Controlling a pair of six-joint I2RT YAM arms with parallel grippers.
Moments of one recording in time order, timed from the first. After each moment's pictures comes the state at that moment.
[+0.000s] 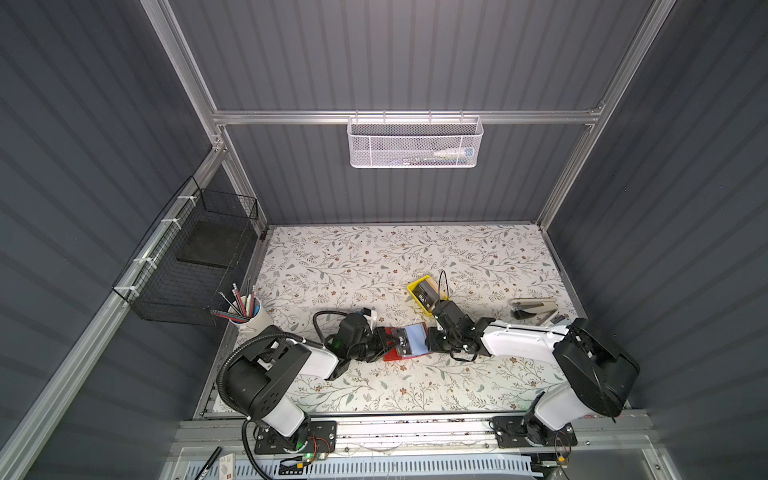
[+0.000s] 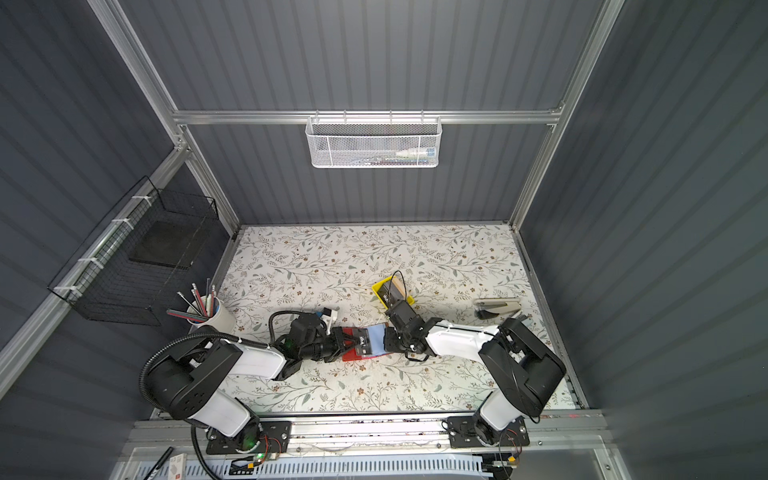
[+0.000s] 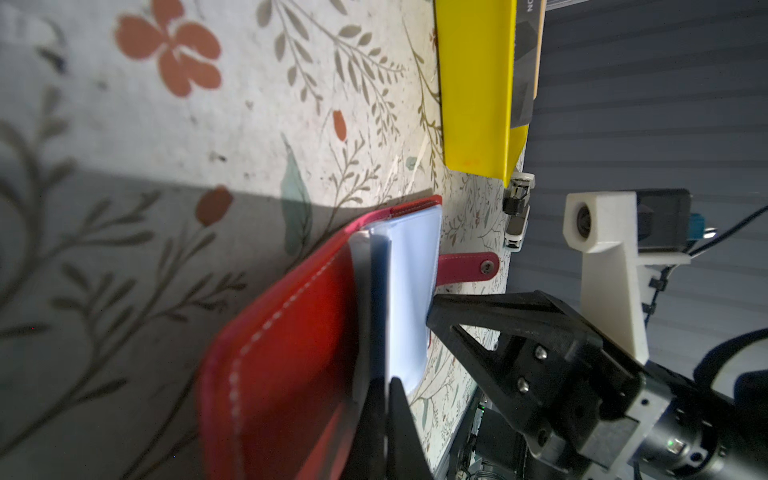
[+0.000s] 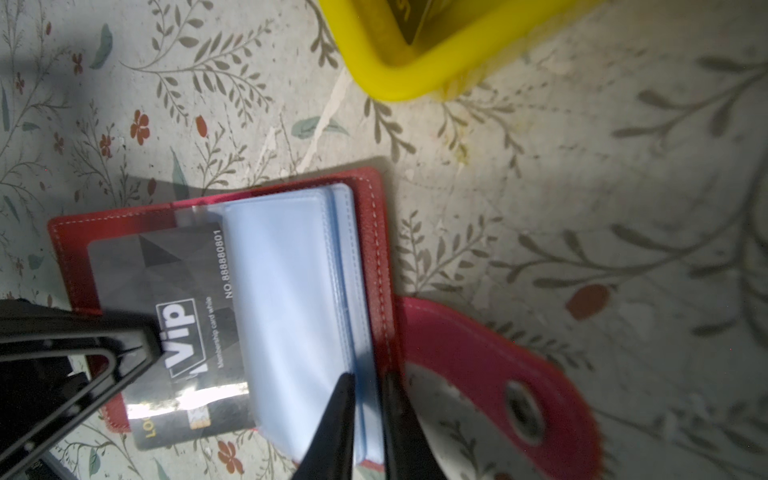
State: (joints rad) left arm -0.66 1.59 0.36 0.65 0.48 -1.14; right arm 0.77 1.56 0.70 -0.17 -0.08 0.75
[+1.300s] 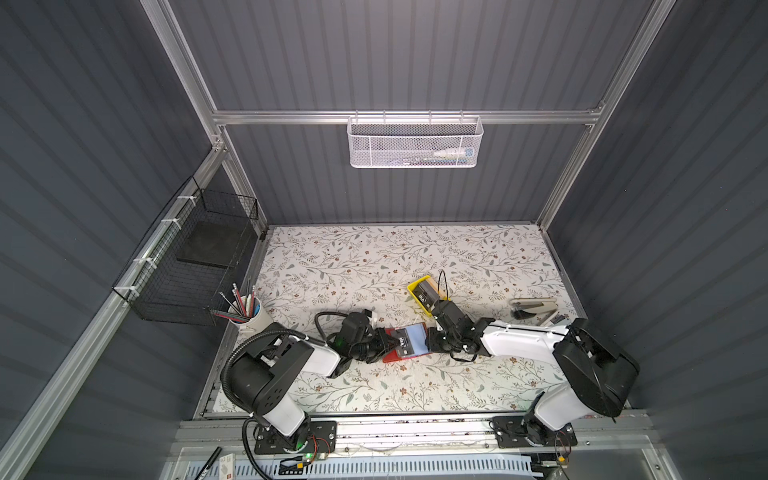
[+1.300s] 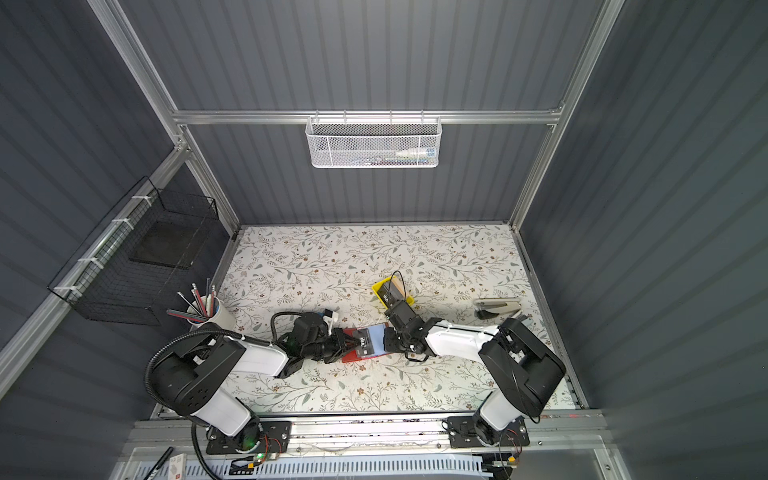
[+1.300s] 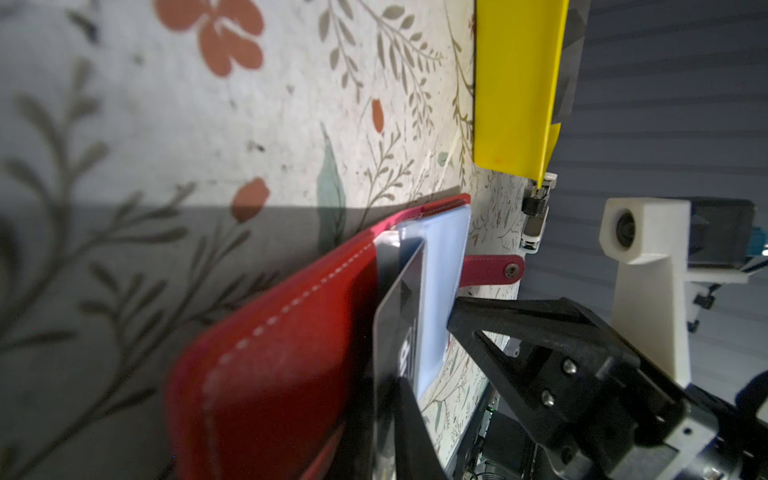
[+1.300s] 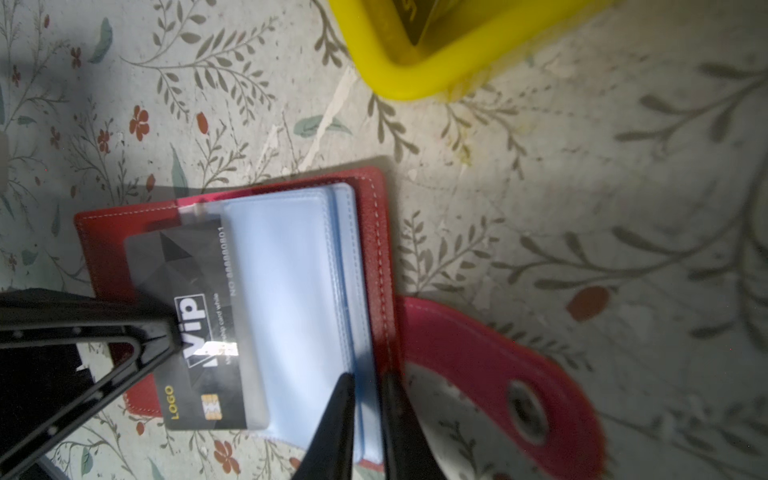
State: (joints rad) left arm -0.66 1.61 0.38 0.58 0.48 -1.13; right arm 0.78 1.56 0.71 -0.17 -0.07 0.73
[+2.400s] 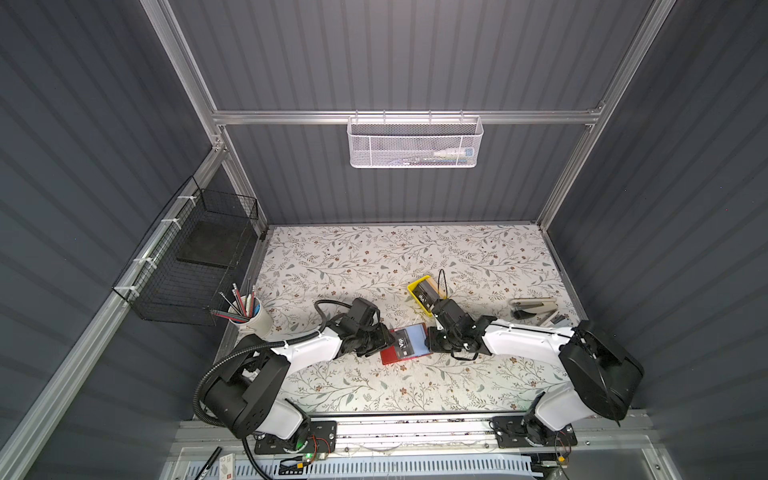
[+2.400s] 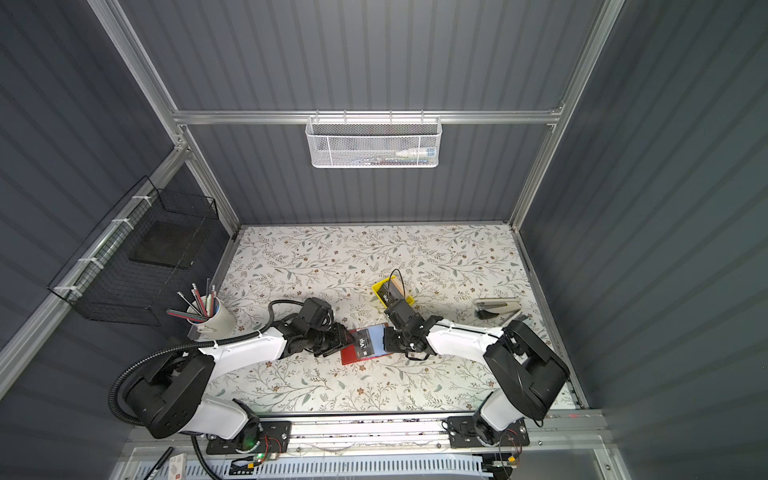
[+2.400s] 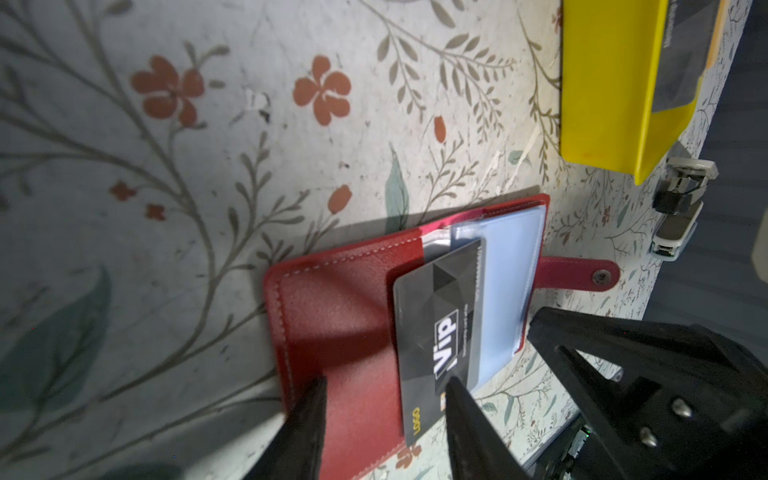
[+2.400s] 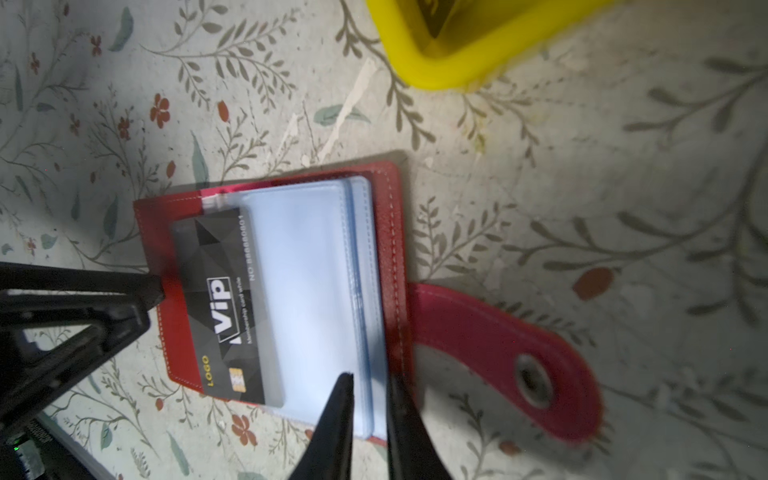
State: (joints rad) left arm -0.67 1.47 0.64 -0.15 0.32 -0.91; right arm 0.76 1.52 0.73 -0.23 -0.12 0.72
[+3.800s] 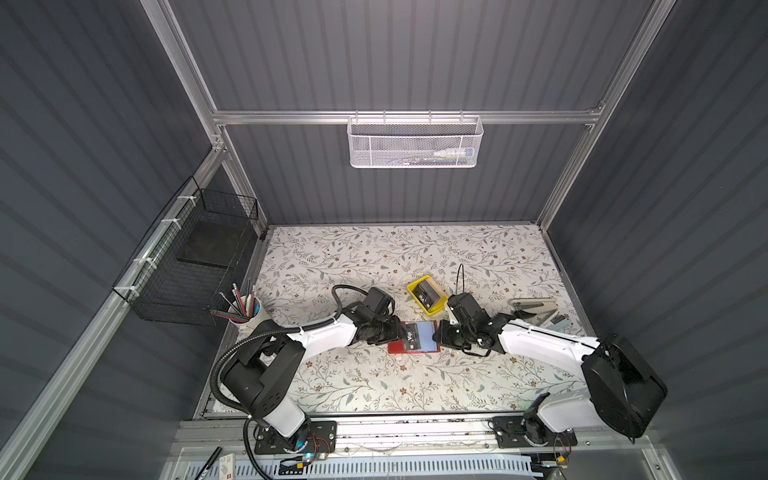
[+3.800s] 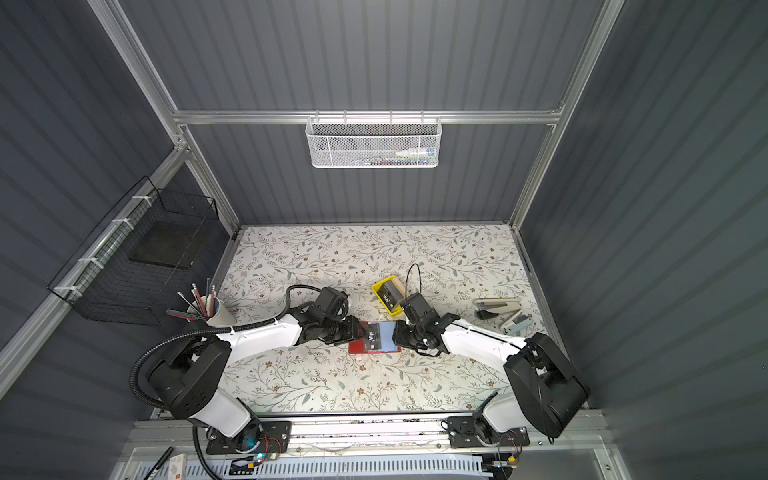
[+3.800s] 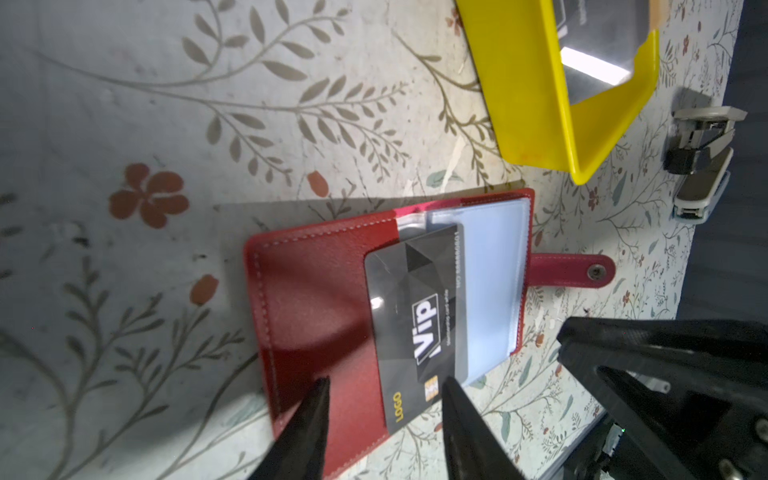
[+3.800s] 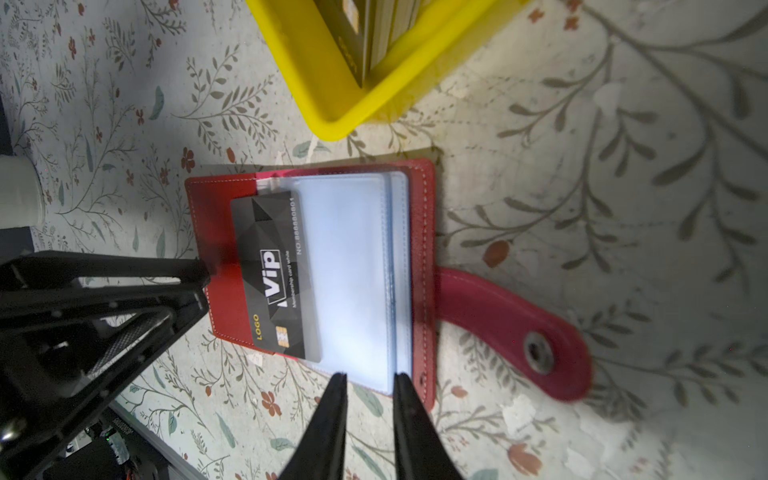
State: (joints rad) left arm -0.73 1.60 0.83 -0.22 0.29 -0.76; right arm 0.67 1.42 0.69 -0.28 -0.18 0.79
